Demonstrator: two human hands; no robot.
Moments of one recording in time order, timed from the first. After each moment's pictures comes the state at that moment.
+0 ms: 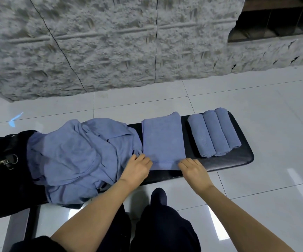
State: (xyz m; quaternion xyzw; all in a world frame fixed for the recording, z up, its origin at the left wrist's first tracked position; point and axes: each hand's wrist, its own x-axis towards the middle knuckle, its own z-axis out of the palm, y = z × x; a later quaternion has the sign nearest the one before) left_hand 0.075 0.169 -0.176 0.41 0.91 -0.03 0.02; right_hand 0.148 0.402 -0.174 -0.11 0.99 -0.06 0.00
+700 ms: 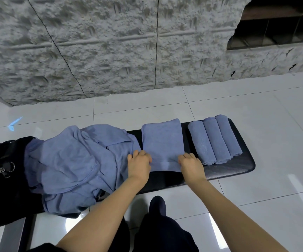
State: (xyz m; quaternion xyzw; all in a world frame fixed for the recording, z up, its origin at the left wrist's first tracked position) left_hand 0.050 0.202 -0.156 0.14 0.98 0.08 0.11; right_hand 0.100 0.385 -0.153 0.03 1.00 -0.04 0.05
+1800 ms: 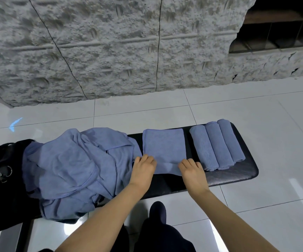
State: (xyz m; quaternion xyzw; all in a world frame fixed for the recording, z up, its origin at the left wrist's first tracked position) left_hand 0.049 0.206 -0.168 0.27 0.96 0.03 0.05; right_hand 0.110 0.393 -0.172 -0.03 1.00 -0.02 -0.02
